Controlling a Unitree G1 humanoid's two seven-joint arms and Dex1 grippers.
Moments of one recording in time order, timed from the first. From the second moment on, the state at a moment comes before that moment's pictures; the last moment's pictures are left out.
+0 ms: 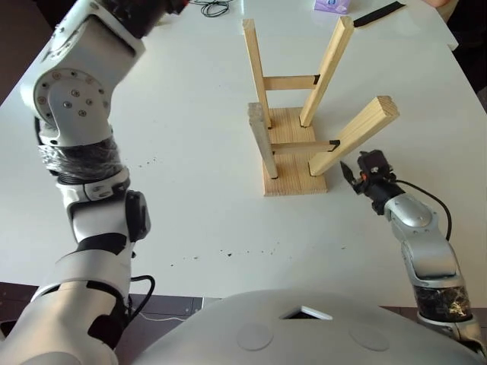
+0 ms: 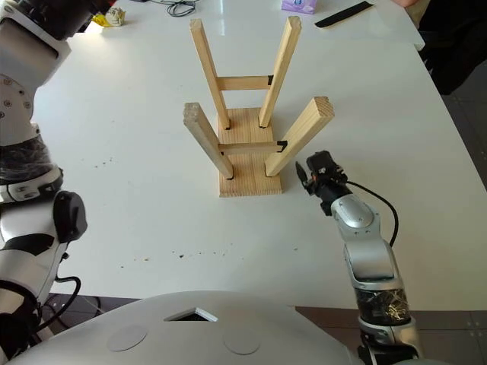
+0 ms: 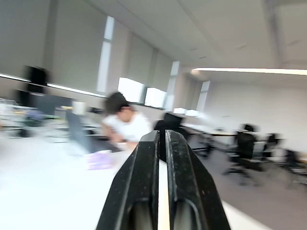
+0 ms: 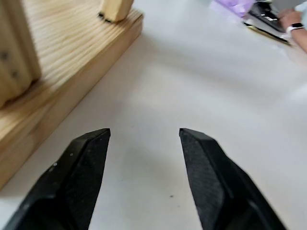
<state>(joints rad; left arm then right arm) -0.80 0.53 0.16 -0.05 -0.83 0.64 -0.30 0.19 -0.48 0.09 -0.36 -0.07 0.48 0.38</state>
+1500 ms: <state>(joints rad) -0.21 0.83 -0.09 -0.42 -0.69 0.93 -1.05 -0.58 -0.41 -0.13 0.79 0.22 -0.09 0.65</state>
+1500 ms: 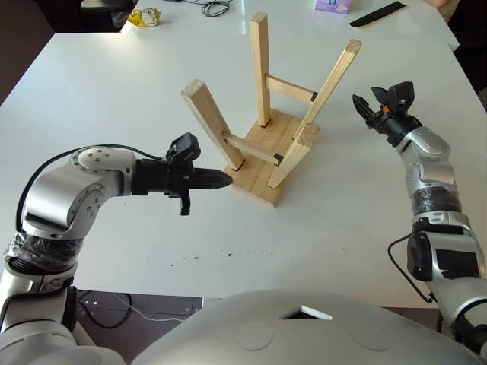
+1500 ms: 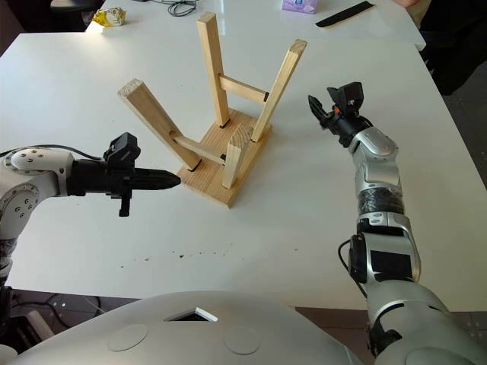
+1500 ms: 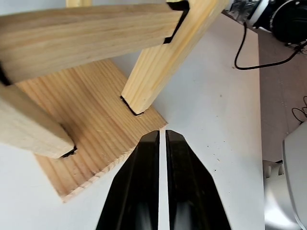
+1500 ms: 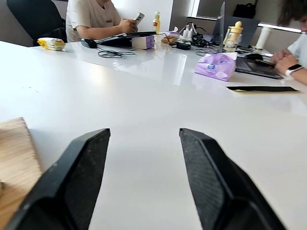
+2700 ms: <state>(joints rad) -0.44 0.73 -0.31 0.29 -0.13 0.40 -1.01 -0.26 -0.51 0.04 0.22 0.37 0.50 1.39</state>
